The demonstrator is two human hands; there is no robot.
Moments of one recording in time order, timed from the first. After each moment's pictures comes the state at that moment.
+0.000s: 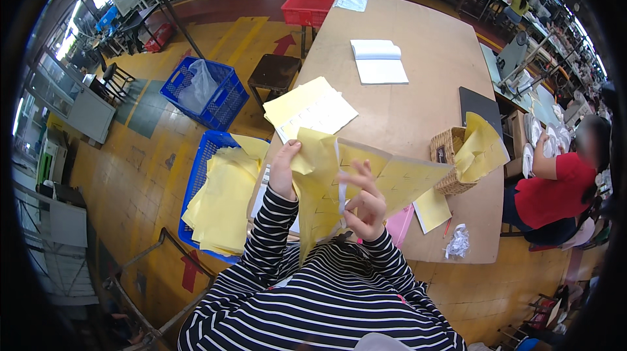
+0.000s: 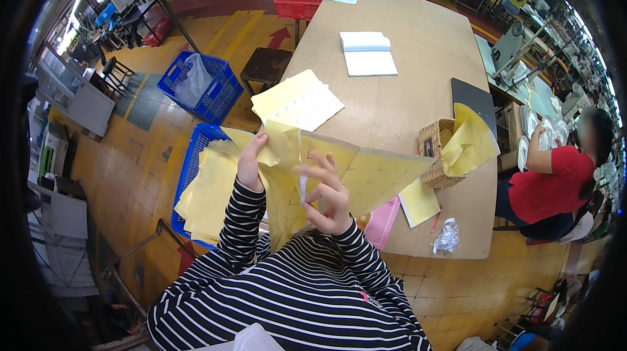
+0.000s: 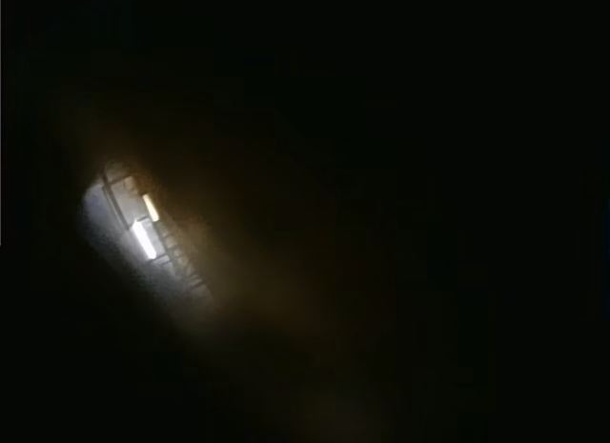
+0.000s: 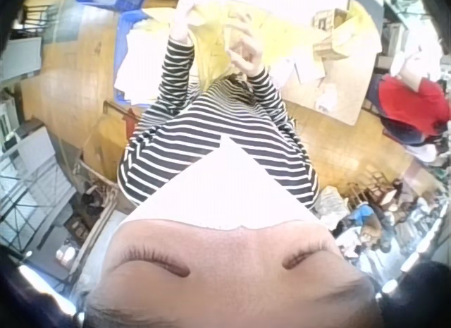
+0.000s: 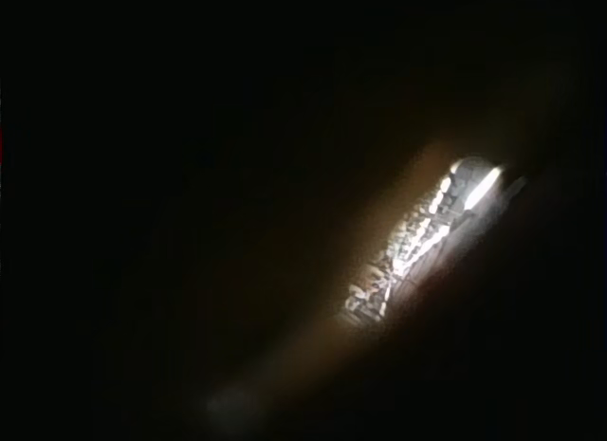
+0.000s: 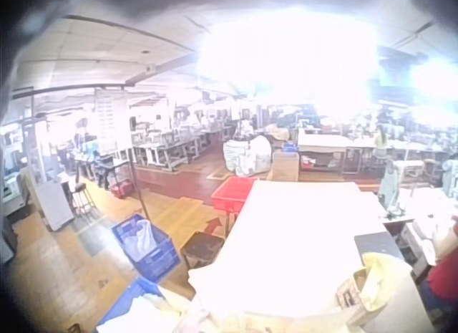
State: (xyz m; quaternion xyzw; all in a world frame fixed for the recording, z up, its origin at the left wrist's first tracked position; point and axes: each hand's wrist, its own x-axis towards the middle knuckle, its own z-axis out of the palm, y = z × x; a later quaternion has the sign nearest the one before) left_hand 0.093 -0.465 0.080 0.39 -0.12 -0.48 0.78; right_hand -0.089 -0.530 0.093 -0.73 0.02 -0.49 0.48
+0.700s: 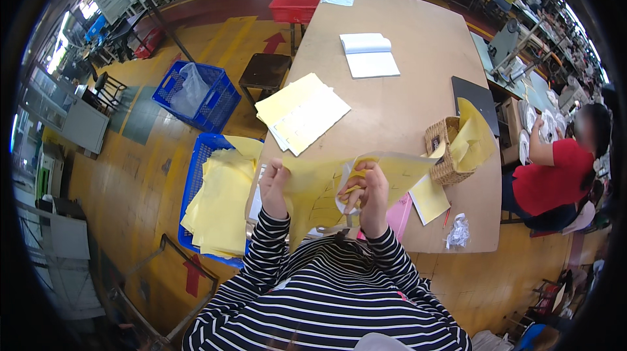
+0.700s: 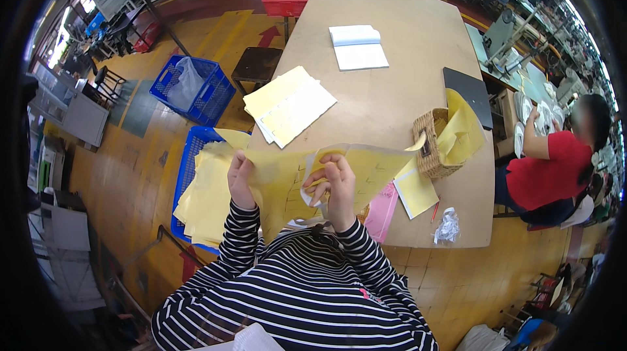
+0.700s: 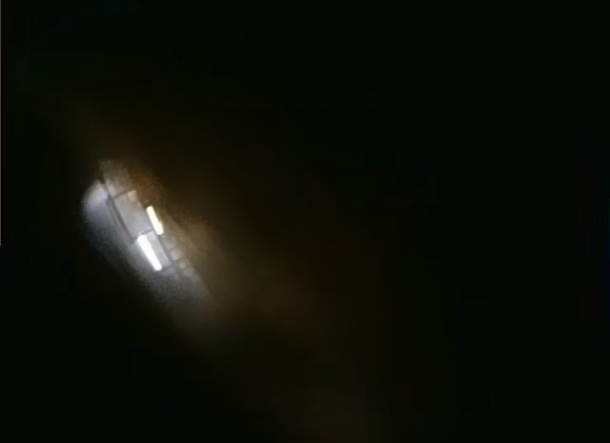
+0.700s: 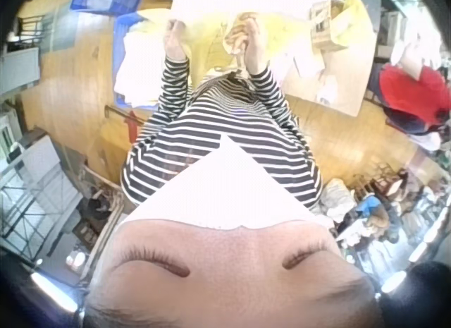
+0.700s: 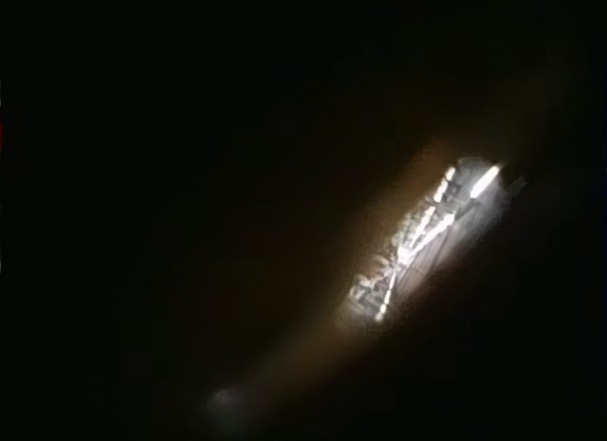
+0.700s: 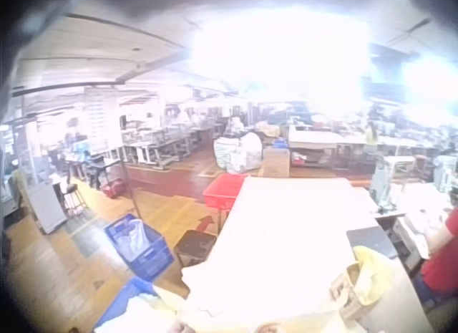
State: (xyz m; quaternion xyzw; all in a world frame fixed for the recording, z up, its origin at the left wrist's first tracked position) left_hand 0.067 -0.428 0.076 0.42 -0.23 -0.35 0.81; right_hand -0.096 -0.519 0.097 -0.40 0.27 -0.40 0.78
